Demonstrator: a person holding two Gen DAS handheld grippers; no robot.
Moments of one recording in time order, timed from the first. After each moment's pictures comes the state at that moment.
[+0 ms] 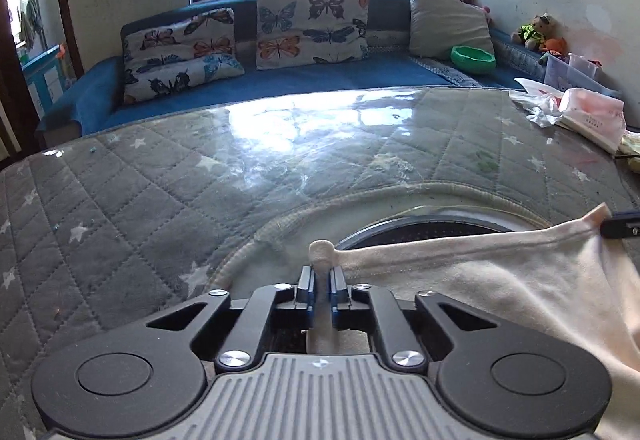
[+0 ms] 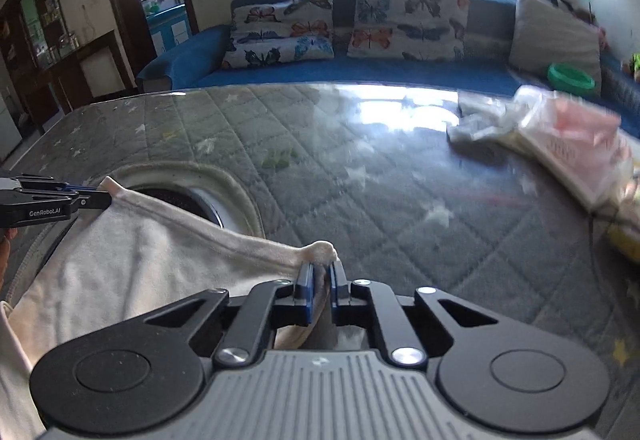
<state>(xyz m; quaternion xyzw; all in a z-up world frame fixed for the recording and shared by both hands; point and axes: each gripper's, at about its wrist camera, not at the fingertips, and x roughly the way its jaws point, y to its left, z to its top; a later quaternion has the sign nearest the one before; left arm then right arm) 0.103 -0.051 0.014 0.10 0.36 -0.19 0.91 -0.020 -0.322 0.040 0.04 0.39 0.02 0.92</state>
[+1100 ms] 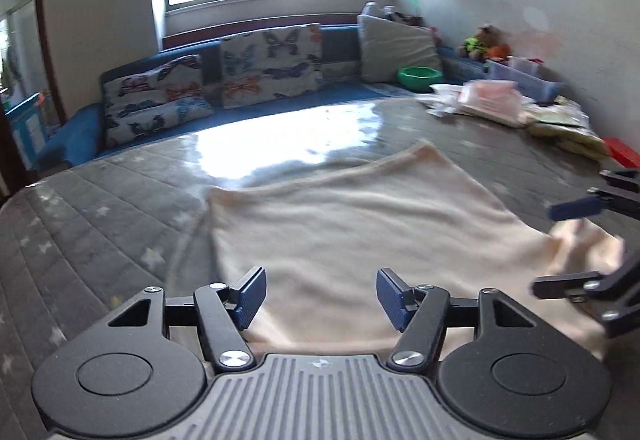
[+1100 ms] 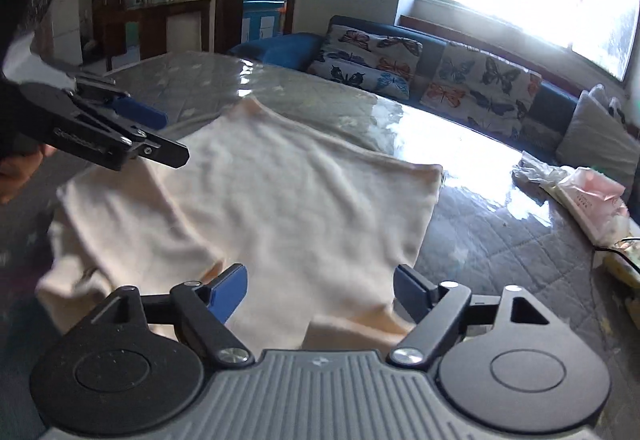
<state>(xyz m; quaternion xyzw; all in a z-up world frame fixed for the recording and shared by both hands) -0.068 -0.038 0.045 0.11 0.31 -0.28 0.90 -0.162 -0.224 0.047 -0.11 0.34 0.11 0.93</state>
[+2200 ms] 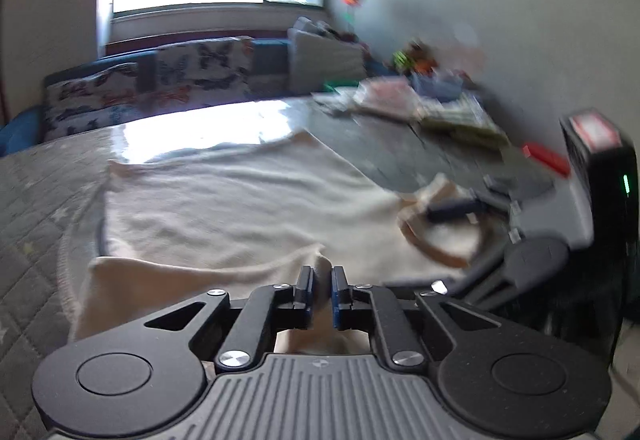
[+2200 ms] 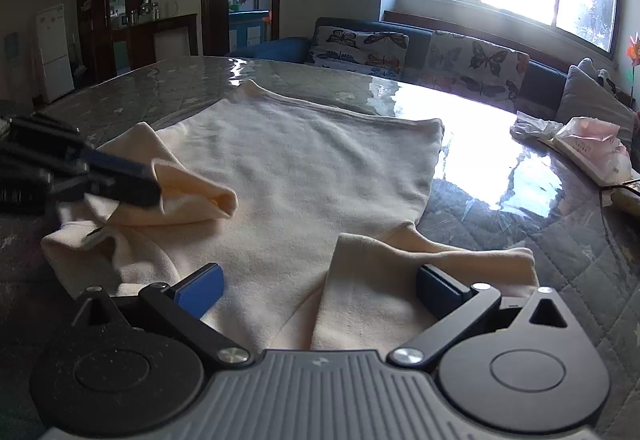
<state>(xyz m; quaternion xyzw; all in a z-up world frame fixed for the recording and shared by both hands) -0.134 -0.044 0.037 0.03 0.29 -0.33 0.90 -0.193 -0.229 0.016 -0.05 0.33 0.10 0.94</state>
